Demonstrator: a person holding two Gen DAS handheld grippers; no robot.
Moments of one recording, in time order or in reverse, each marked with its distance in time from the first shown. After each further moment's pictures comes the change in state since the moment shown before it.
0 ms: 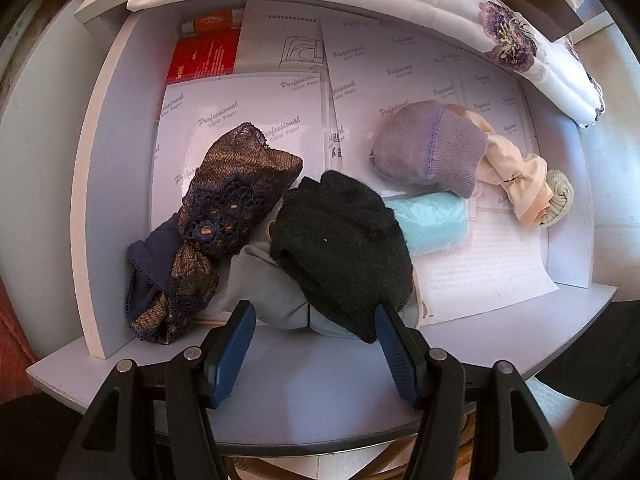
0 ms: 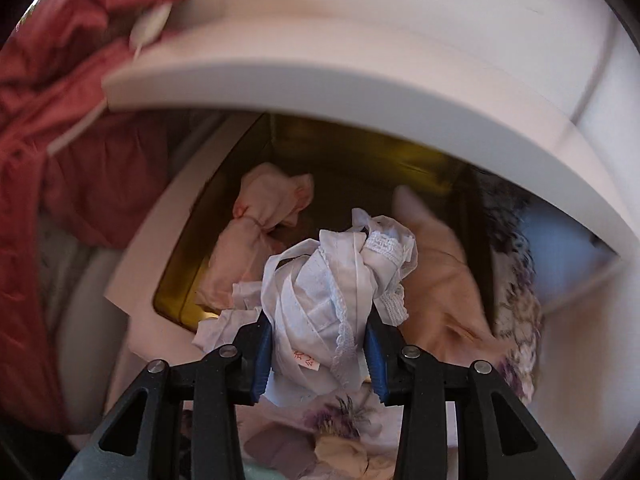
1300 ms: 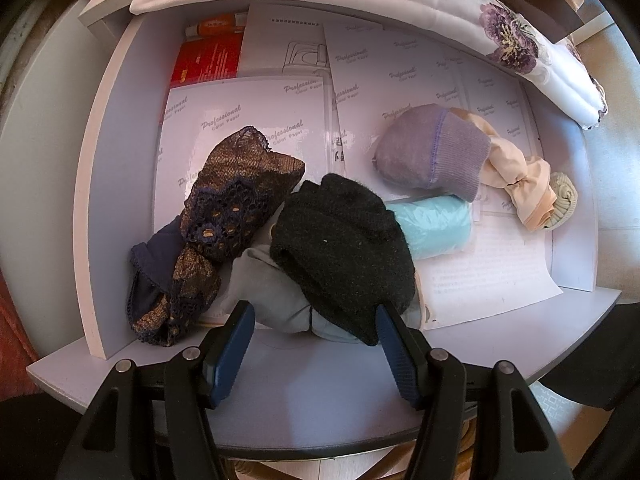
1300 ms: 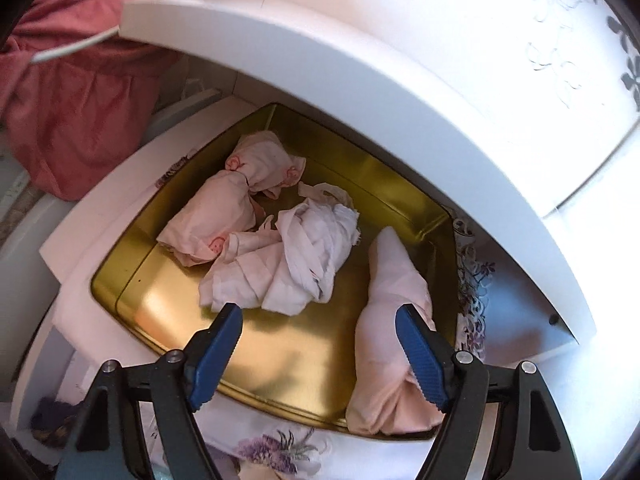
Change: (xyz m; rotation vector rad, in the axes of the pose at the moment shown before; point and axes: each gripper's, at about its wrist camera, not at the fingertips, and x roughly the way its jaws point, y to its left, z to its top) left arm 0.001 -0.004 -0.003 -0.001 -0.018 0.015; right arm -0.004 0.012 -0.016 -0.200 -0.073 -0.211
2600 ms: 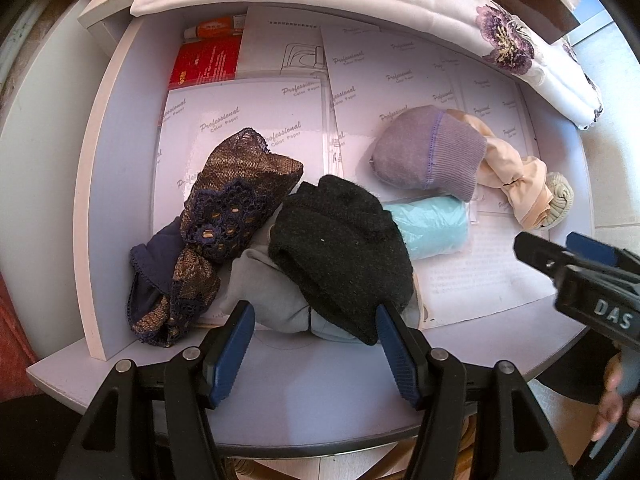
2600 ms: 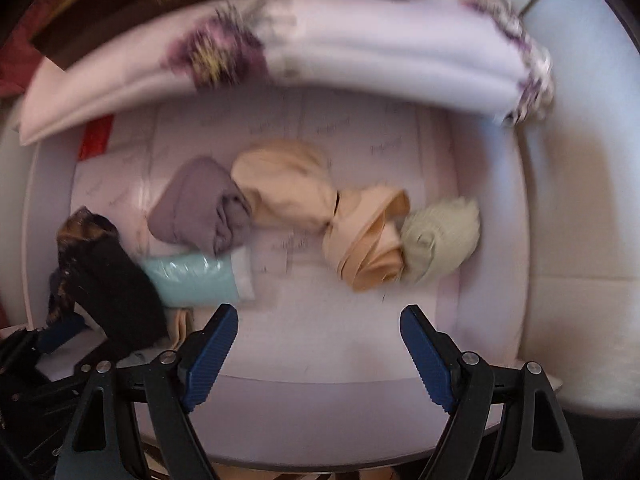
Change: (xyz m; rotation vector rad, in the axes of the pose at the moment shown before) left arm -0.003 0.001 0.000 0.005 -0.006 -0.009; right arm 0.032 0.004 -0.232 0.469 0.623 0.227
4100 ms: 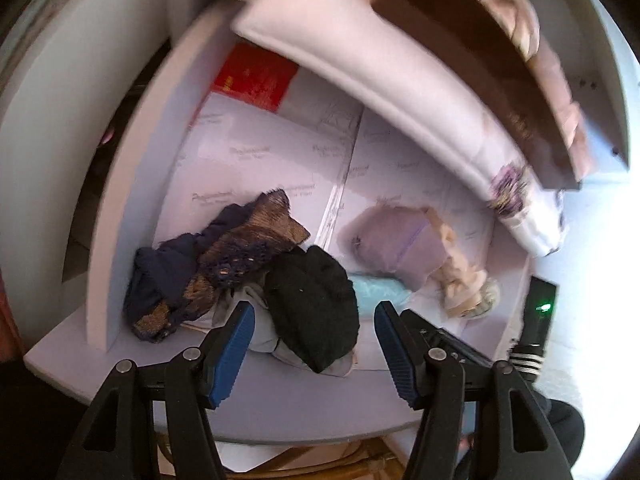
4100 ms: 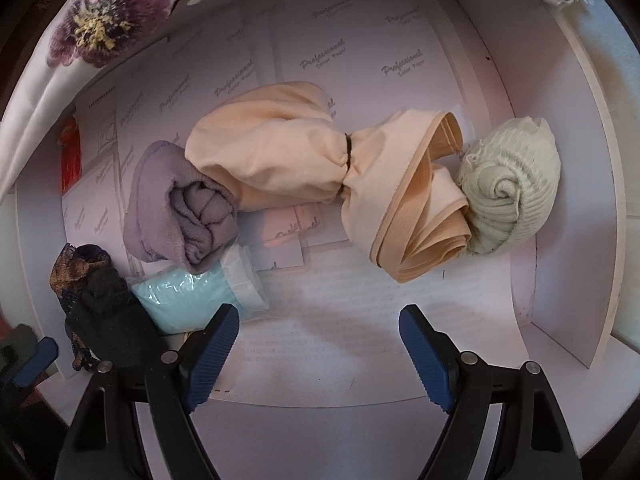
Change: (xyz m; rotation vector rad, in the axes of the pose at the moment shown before) left arm -0.036 0.049 0.036 -0.323 0.041 -0.259; right arm 0.080 -0.010 0.007 0.191 0.150 0.178
